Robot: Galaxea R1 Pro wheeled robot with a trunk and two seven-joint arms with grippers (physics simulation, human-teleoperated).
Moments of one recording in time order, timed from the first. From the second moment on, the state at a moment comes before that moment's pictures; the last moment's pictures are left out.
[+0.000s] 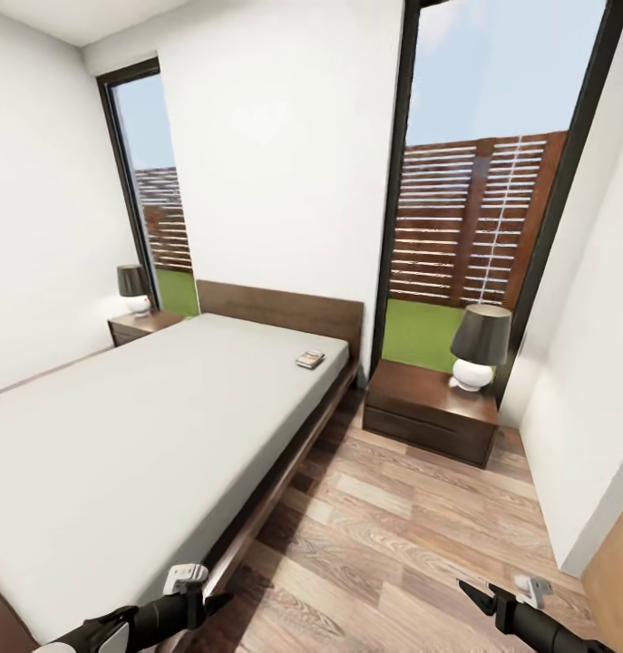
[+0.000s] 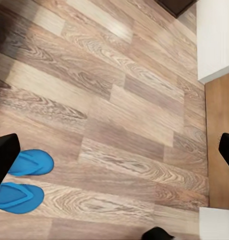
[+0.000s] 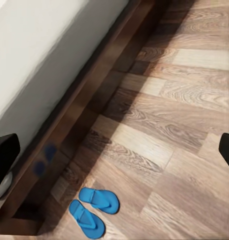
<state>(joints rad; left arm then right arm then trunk) -0.59 0.16 0.20 -0.02 -0.03 -0.03 -0.77 -0.54 -0.38 -0.38 0.05 -0.07 -0.26 0.97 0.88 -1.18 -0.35</state>
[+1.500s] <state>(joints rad) -0.59 0.16 0.20 -0.02 -0.03 -0.03 -0.77 -0.54 -0.38 -0.38 0.05 -0.07 -0.26 0.97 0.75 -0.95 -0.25</state>
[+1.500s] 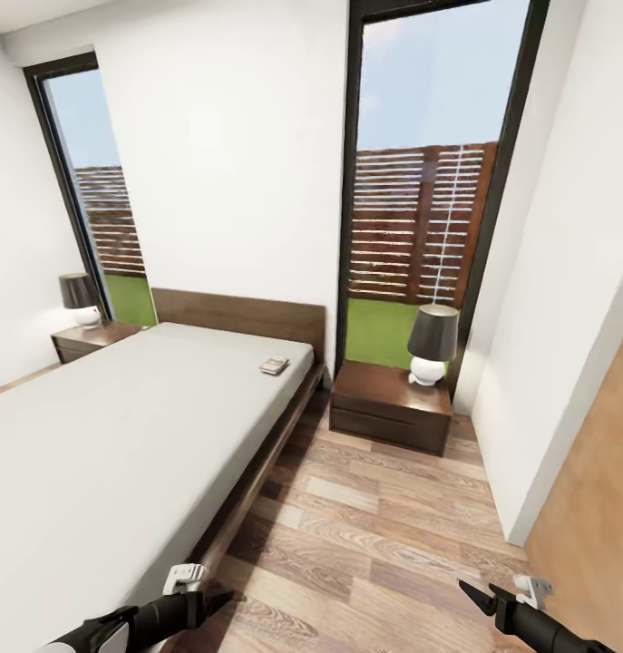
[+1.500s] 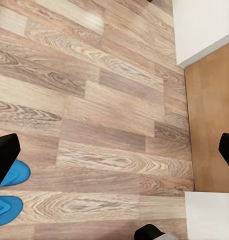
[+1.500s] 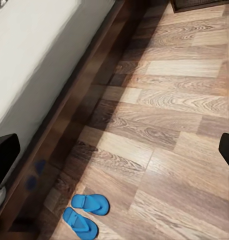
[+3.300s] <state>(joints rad) -0.59 0.16 0.20 -0.02 -0.03 -0.03 -0.77 -0.54 -0.37 -0.37 0.05 -0.07 -0.26 0.97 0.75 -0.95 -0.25</state>
